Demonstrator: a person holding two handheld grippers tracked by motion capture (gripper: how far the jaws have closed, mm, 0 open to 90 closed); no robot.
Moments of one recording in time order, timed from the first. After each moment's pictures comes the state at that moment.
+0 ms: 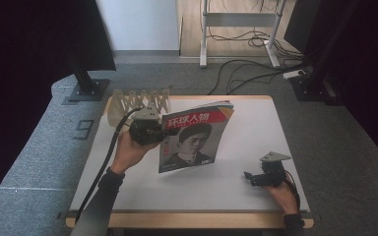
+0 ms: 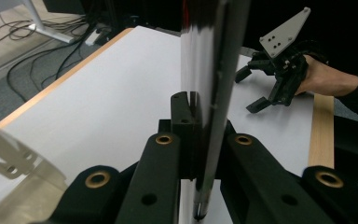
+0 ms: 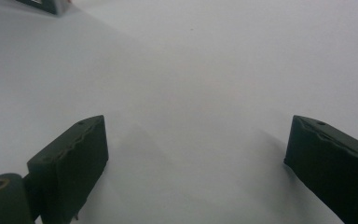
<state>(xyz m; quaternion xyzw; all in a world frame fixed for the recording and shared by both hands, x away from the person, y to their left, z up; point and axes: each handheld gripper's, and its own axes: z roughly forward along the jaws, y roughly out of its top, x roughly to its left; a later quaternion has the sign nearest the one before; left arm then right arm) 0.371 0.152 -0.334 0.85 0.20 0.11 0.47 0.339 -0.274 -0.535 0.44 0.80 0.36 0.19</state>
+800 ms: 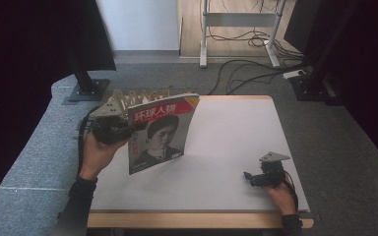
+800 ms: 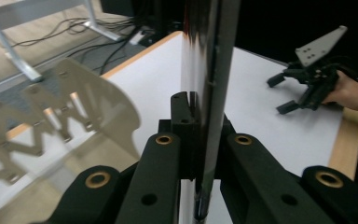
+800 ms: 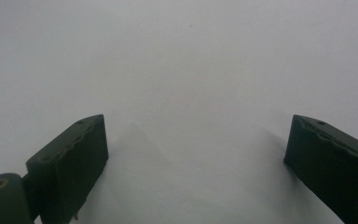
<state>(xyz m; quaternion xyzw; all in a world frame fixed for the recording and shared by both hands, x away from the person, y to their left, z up) 0.349 0.232 -0.307 0.82 0.28 0.16 0.47 0.340 -0.274 -0.536 0.43 0.81 0.35 0.19</state>
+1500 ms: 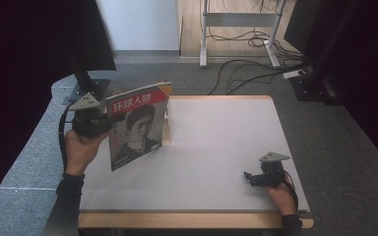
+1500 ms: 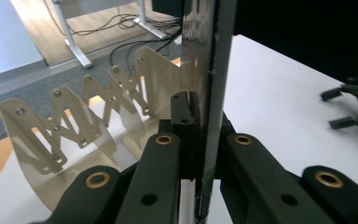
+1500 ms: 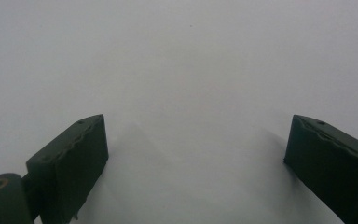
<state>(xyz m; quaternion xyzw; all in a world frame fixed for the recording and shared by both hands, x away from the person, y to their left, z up) 0.365 0.270 -0.305 0.79 0.36 0.20 0.46 0.340 -0.274 -0.537 0.43 0.81 0.35 0.19</state>
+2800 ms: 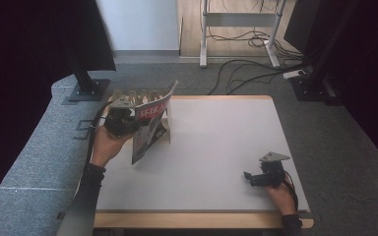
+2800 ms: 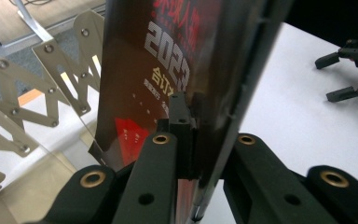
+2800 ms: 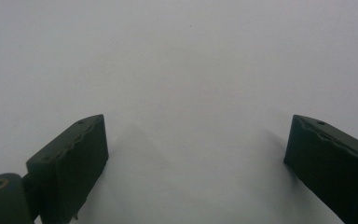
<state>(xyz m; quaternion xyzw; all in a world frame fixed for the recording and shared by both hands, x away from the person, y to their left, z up) 0.401 0.219 -0.343 0.83 0.33 0.14 0.42 0.340 -0.273 -0.537 0.44 0.80 0.36 0.19</state>
